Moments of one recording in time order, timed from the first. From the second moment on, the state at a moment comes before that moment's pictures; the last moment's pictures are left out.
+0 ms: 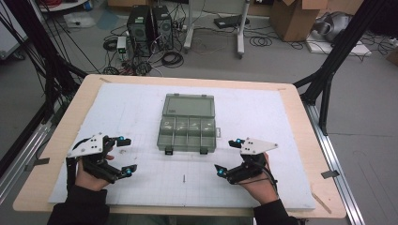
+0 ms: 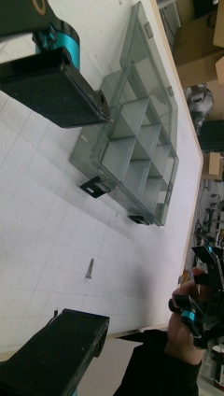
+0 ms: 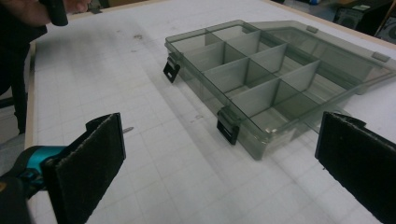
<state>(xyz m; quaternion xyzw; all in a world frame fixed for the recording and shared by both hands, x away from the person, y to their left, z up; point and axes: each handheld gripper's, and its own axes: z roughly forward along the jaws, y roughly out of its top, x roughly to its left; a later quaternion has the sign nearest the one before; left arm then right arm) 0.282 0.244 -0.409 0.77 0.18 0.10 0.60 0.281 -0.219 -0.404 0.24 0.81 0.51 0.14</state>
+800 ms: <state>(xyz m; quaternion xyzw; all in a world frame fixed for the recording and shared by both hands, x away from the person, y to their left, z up) 0.281 0.244 -0.407 0.77 0.18 0.10 0.60 0.288 -0.168 -0.395 0.19 0.84 0.49 0.11</state>
